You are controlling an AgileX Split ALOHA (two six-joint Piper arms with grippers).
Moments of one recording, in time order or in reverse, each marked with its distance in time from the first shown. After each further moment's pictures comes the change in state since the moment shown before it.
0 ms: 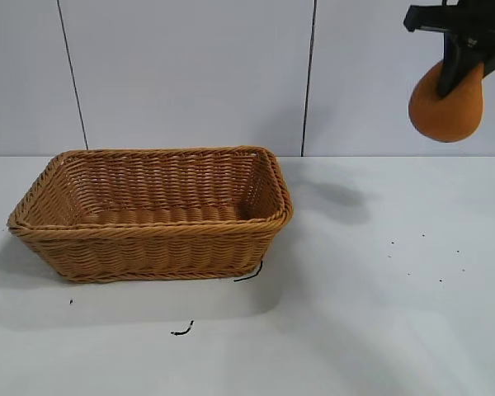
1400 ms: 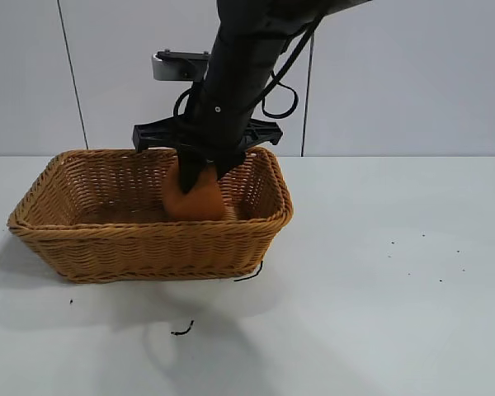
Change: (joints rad) left arm 0.000 0.000 0.000 0.000 0.000 0.000; right arm 0.441 0.269 -0.047 -0.046 -0.327 0.116
